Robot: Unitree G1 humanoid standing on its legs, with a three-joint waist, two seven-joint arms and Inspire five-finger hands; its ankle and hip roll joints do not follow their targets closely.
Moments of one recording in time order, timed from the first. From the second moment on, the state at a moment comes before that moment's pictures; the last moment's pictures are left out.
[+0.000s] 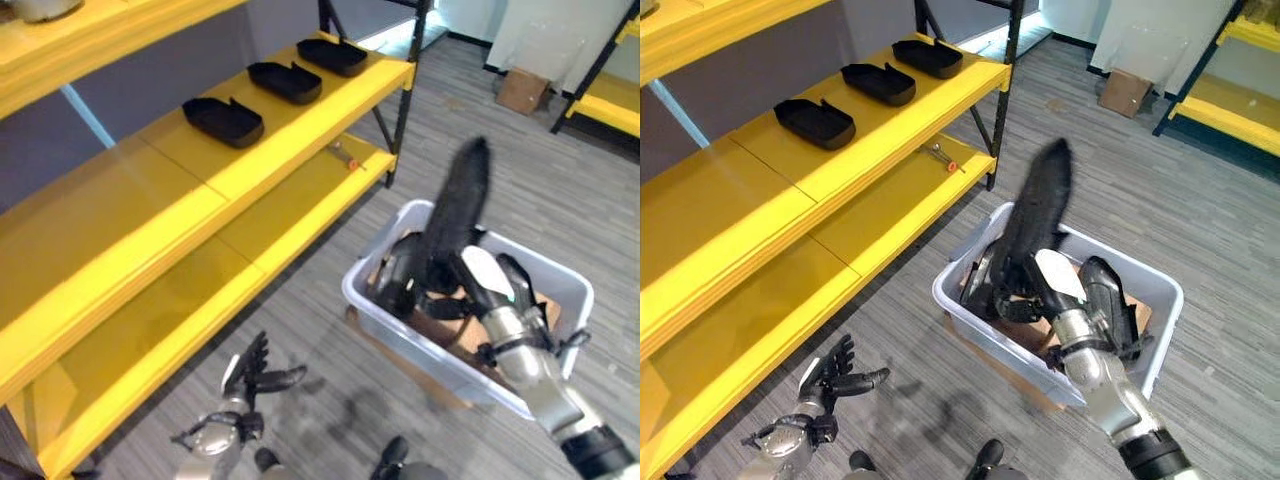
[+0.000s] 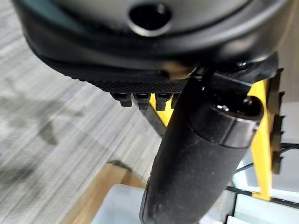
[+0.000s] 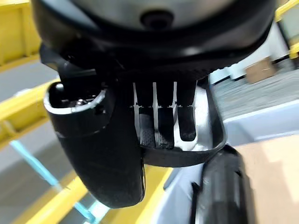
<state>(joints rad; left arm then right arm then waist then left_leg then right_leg) 0.10 0.37 -0.22 0.36 -0.42 -0.06 0.12 -0.09 -0.65 0.26 0.04 -0.35 -0.04 -0.20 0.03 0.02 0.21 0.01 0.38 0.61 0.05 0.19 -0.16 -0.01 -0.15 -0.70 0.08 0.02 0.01</state>
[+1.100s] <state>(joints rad) 0.17 0.40 -0.09 0.35 -0.38 -0.06 0.13 -0.17 -0.56 0.36 0.03 -0.43 -0.03 -0.14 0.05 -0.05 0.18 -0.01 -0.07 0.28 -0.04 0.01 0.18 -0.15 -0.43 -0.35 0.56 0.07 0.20</state>
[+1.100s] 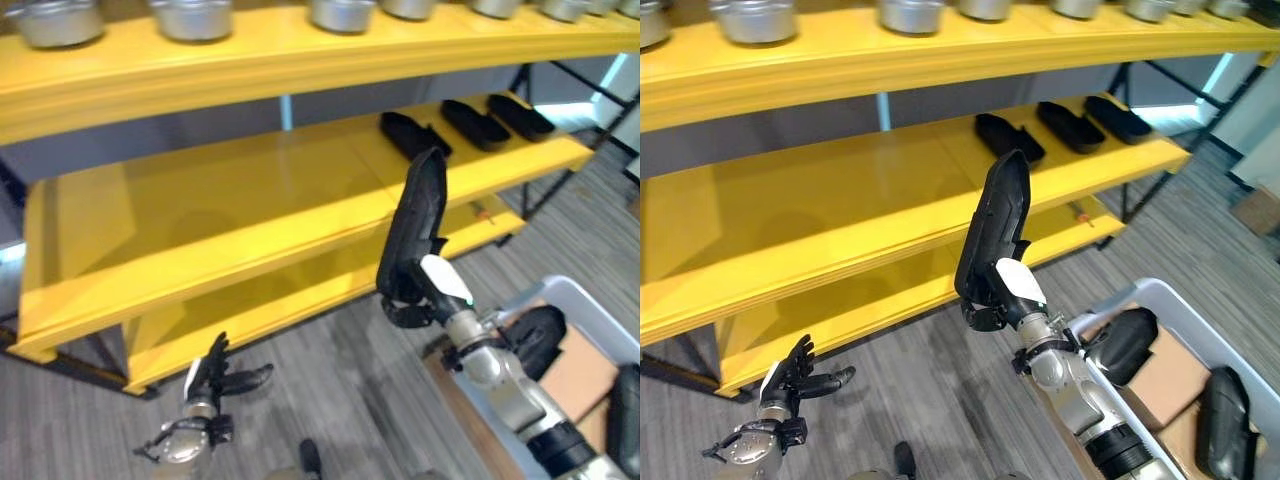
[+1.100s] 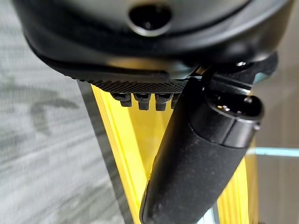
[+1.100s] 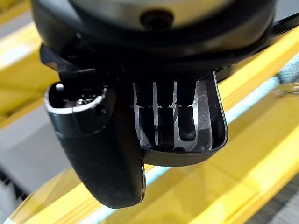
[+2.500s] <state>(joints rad) 0.17 0.41 -0.11 0.30 -0.31 -0.07 0.10 -0.15 -0.64 0.23 0.00 -0.42 -0.06 -0.11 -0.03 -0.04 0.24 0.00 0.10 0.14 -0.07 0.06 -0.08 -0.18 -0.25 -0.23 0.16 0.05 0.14</state>
